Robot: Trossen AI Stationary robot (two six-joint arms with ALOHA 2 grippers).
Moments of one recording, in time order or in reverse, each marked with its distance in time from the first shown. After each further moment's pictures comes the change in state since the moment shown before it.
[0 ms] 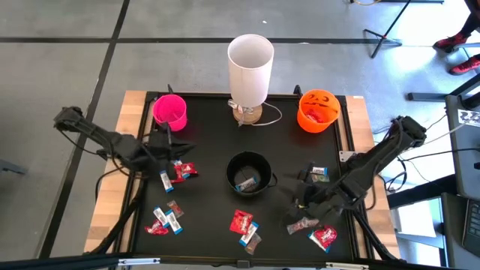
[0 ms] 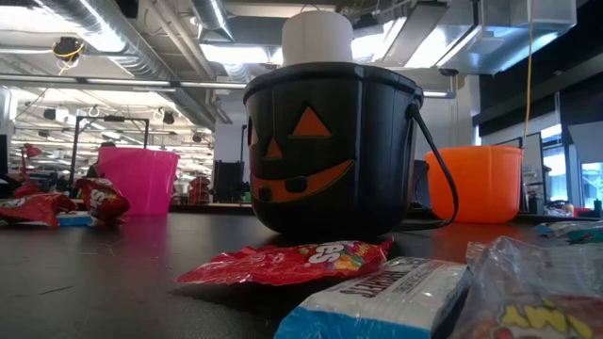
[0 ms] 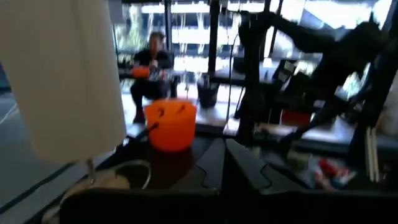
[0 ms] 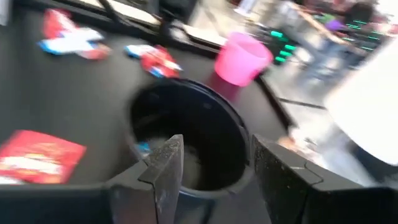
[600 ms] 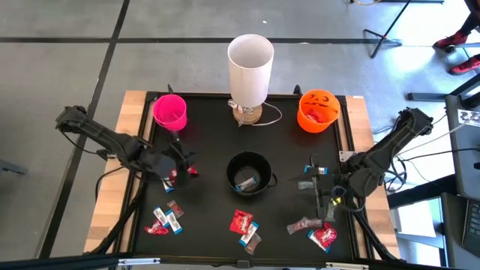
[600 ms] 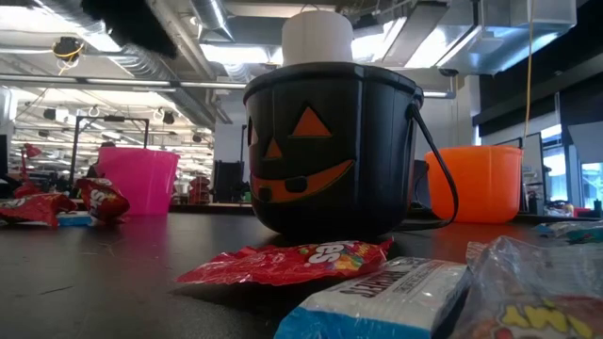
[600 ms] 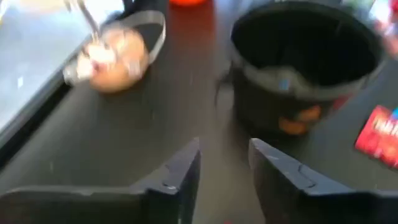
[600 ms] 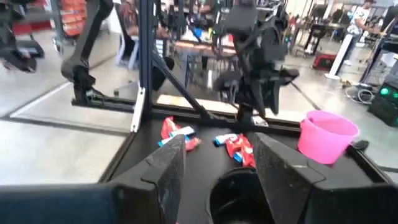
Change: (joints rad) left arm 0.014 0.304 0.267 -0.796 0.100 -0.475; right arm -0.001 -0.273 -0.130 0.432 -0.334 -0.232
